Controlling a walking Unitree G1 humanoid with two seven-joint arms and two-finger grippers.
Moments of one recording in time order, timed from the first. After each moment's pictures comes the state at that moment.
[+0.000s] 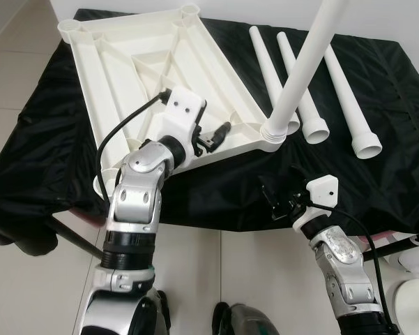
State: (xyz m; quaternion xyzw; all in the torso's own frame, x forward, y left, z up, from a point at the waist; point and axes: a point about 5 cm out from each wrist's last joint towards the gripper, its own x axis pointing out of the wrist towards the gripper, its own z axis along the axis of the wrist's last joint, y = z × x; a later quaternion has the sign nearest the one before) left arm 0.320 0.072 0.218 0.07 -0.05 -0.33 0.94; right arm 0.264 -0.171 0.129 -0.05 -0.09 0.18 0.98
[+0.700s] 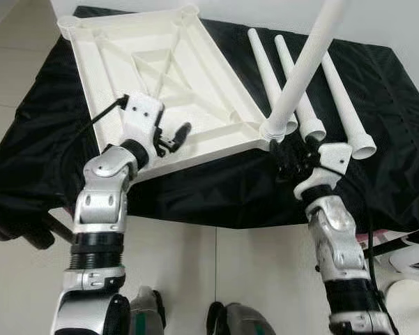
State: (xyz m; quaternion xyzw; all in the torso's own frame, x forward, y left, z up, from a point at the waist) left arm 0.336 0.135 0.208 0.09 -0.03 -0.20 0.97; right arm 0.310 -0.177 0.166 0.00 -0.14 0.05 0.99
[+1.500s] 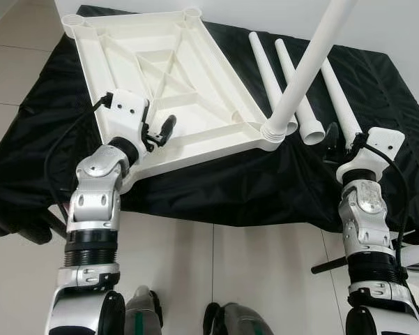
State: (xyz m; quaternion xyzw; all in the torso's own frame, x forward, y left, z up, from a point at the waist) left arm 0.335 0.131 0.207 0.10 -0.06 -0.18 0.98; right arm 0.326 -0.251 0.172 -0.03 -0.14 -0.14 0.98
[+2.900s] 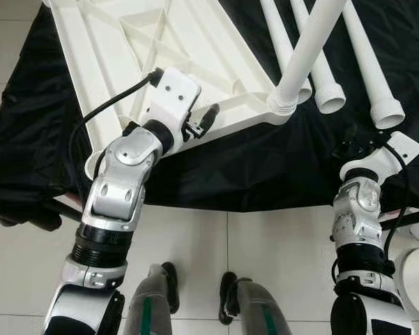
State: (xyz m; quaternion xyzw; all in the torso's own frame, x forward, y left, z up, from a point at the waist) left arm 0.317 0.085 0.250 0.15 -0.10 -0.27 0.95; right arm 0.326 -0.259 0.171 0.13 -0.16 -0.22 0.95
